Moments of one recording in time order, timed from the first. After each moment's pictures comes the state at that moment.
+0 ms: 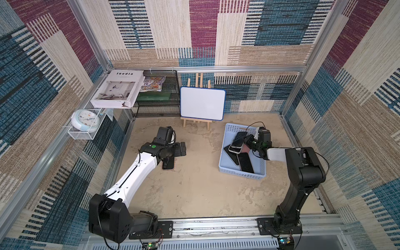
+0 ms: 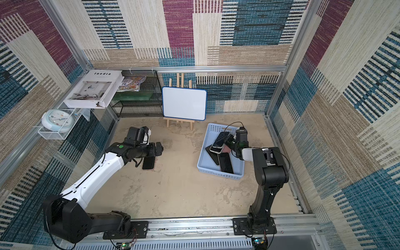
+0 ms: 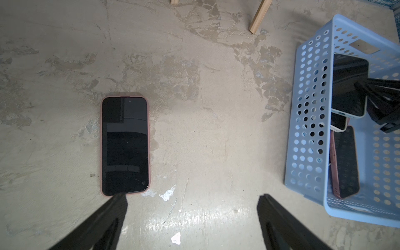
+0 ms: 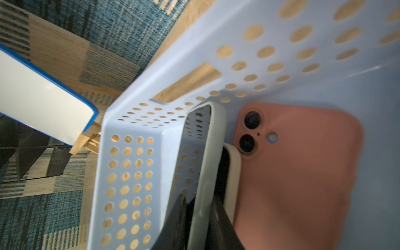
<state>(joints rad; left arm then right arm) -0.29 1.34 1.12 -0.70 0.05 -0.35 0.12 1.86 0.91 0.40 -0.27 0.80</state>
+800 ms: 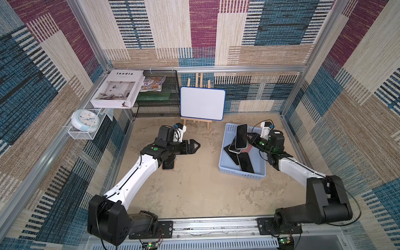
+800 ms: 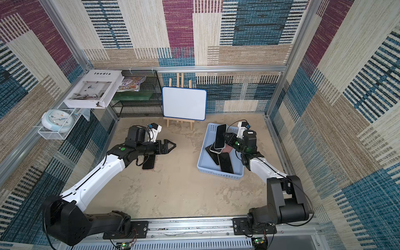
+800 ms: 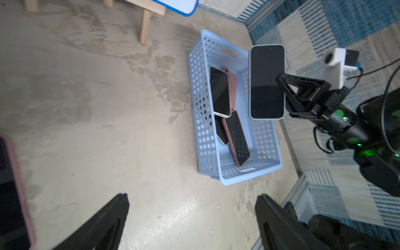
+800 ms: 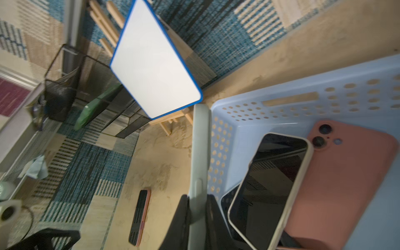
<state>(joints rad) -0.34 1.33 1.08 -0.44 0.50 -0.39 0.13 1.38 0.73 0.37 -0.45 0.70</state>
